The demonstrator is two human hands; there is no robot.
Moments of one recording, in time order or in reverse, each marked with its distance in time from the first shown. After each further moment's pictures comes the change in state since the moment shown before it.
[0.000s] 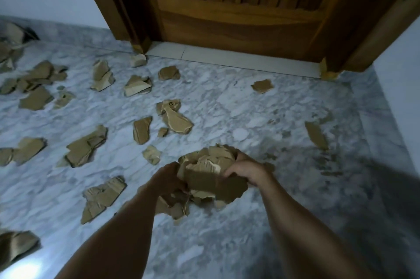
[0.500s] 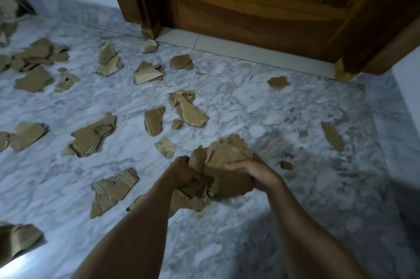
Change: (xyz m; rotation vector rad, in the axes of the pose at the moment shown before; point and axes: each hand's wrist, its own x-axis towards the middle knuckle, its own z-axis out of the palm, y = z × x) left_hand 0.022 -0.038 -0.006 -0.371 -0.065 -0.026; right_hand 0.010 0.002 0.049 0.429 -0.018 -0.044
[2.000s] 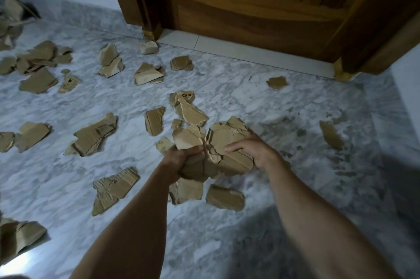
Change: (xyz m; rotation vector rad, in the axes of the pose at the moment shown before) left_hand -0.018 0.019 -0.007 -0.961 -0.048 0.118; right_hand -0.003 -0.058 0.005 -0.226 0.079 -0.076
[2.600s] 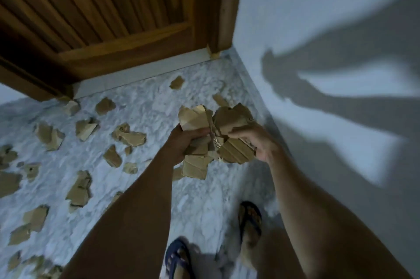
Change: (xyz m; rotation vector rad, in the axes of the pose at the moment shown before) left_hand -0.254 0.183 0.276 0.398 -0.430 -0.153; right_hand -0.402 -0.077 -0.164 0.657 0.303 0.098
